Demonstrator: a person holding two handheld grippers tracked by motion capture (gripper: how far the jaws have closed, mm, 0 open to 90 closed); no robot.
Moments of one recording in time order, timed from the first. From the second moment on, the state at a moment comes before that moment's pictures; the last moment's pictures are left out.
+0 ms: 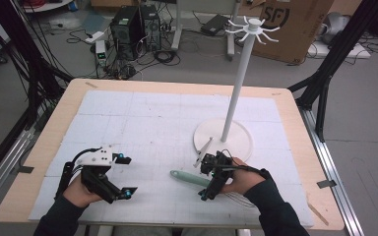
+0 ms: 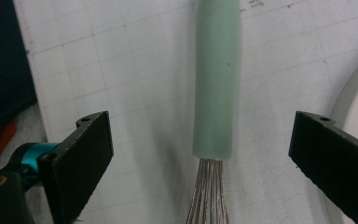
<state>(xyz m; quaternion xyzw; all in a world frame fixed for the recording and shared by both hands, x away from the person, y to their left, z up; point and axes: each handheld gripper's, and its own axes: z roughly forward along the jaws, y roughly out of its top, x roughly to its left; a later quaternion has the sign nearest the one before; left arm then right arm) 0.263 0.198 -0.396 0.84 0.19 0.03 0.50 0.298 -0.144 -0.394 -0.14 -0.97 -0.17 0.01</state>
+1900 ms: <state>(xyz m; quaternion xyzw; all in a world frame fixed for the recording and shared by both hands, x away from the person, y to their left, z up) 0.263 0.199 -0.398 0.85 0.18 0.03 0.50 0.307 -0.114 -0.410 -0.14 -0.99 -0.07 -0.01</state>
